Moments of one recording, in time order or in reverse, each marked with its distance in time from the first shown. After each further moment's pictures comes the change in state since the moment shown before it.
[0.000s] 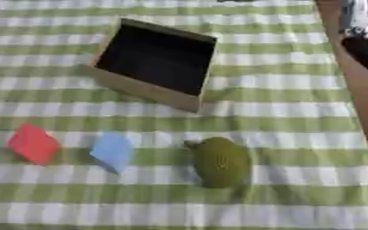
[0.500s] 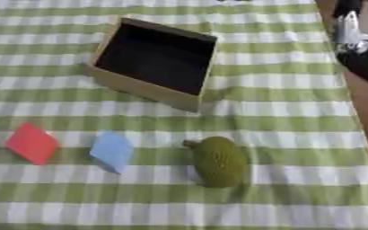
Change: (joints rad) left arm 0.009 0.002 -0.005 0.000 -0.001 0.001 0.000; right arm 0.135 -0.176 0.030 0.000 0.103 0.025 0.023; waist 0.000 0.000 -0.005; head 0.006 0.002
